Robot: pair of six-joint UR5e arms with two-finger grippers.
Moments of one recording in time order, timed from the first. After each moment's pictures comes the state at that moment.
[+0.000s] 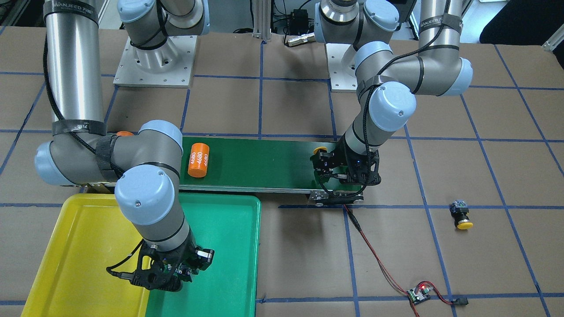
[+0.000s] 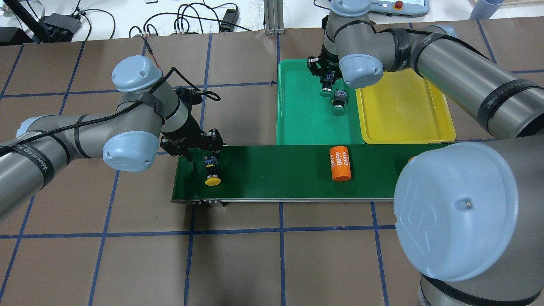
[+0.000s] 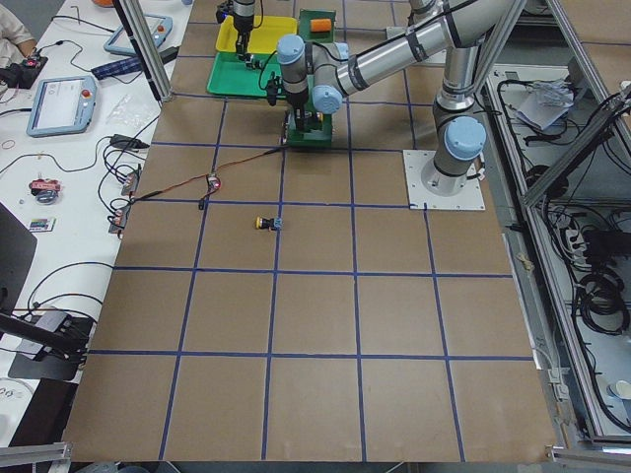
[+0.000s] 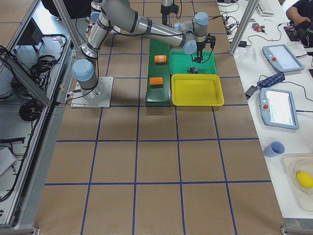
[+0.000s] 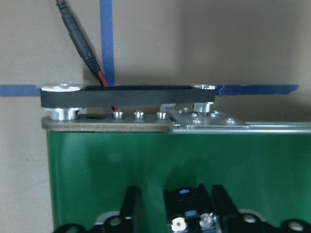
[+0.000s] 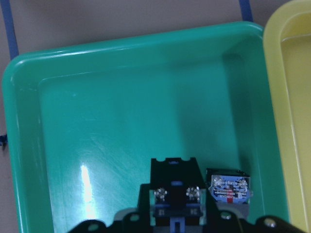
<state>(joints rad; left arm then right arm) -1.59 -1.78 -1.93 -1.05 1.43 -0.04 1.69 -0.93 1.38 -2.21 -1.56 0.28</state>
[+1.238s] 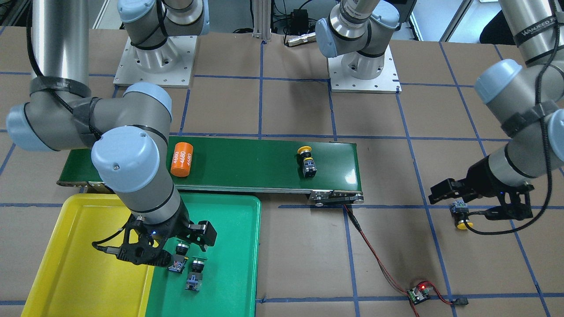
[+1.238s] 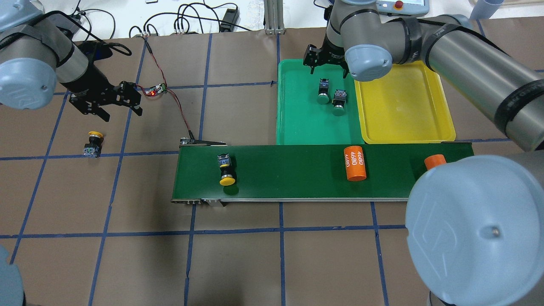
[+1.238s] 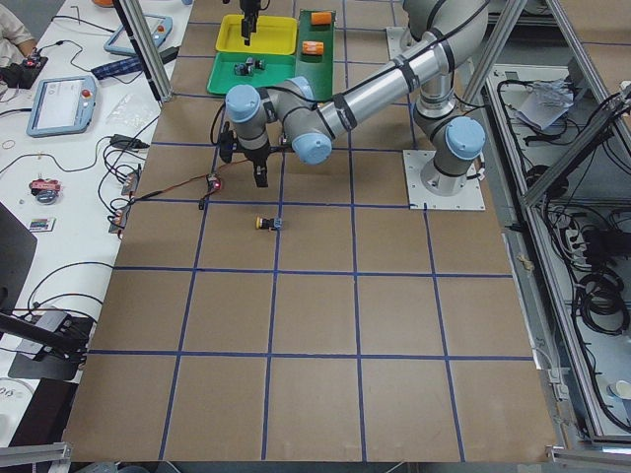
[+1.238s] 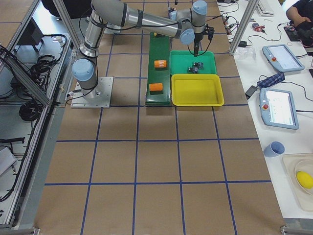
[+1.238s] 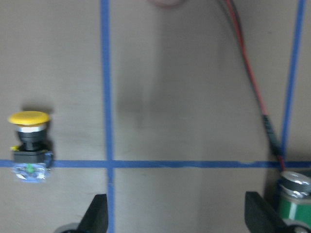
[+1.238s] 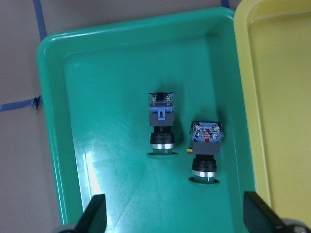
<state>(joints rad) -1.11 -1.95 -1.63 -1.22 1.49 0.36 1.69 -1.09 1.40 -1.99 -1.54 0.28</state>
